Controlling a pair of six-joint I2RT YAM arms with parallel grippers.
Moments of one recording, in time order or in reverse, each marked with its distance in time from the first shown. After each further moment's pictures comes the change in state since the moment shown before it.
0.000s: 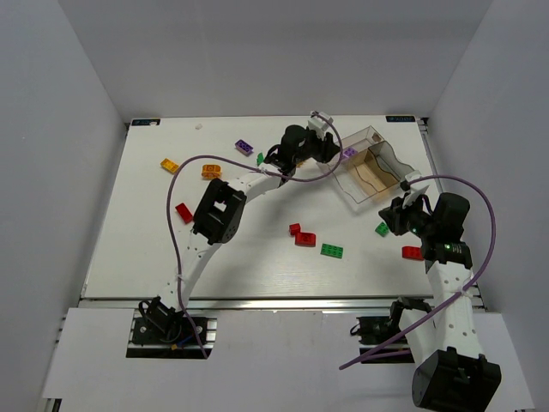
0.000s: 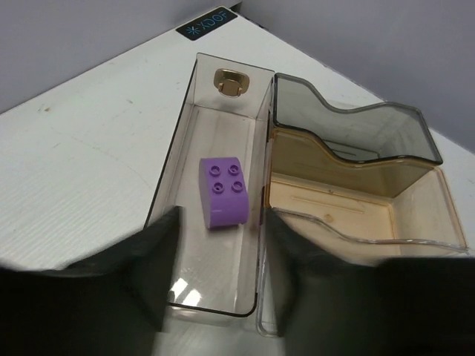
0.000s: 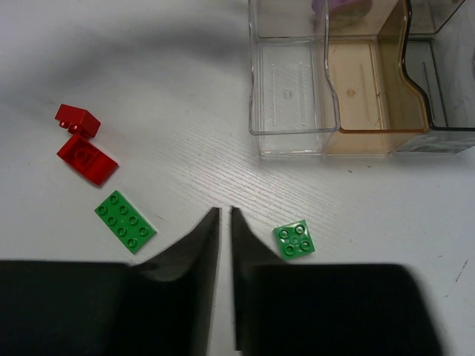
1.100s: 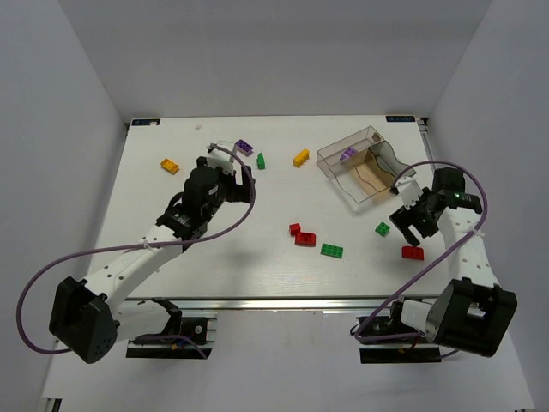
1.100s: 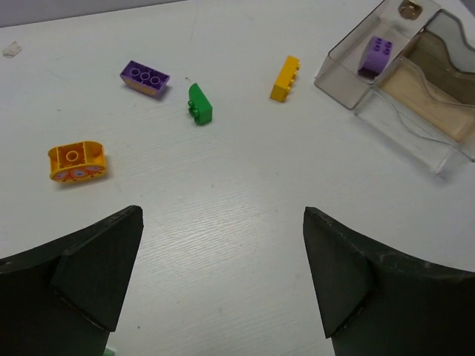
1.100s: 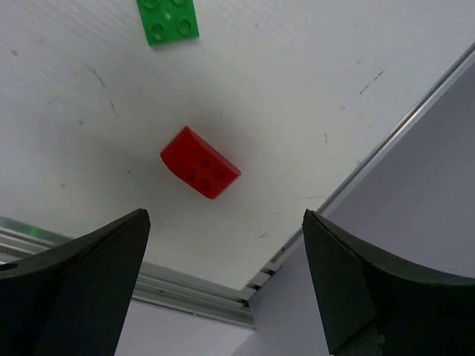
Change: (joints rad) left arm 0.077 -1.416 -1.257 -0.333 -0.504 -0.023; right arm -0.008 0.397 0.359 -0.592 0.546 -0.557
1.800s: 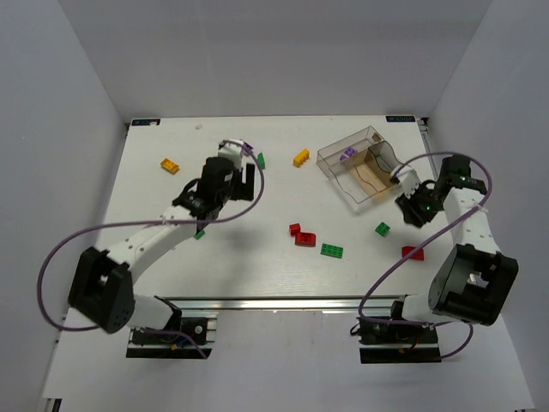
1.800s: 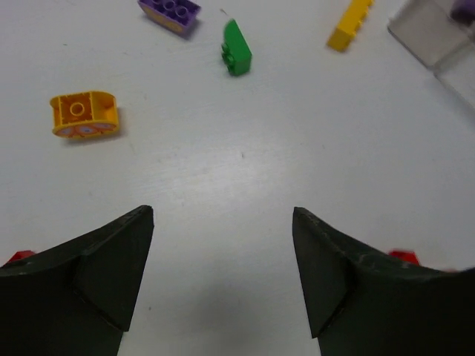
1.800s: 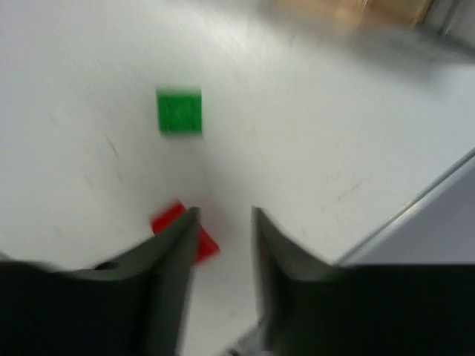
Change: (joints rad) left arm 0.015 0.163 0.062 -0.116 -0.044 -0.002; right arm -0.060 0.225 0.102 0.010 -0.185 -0.259
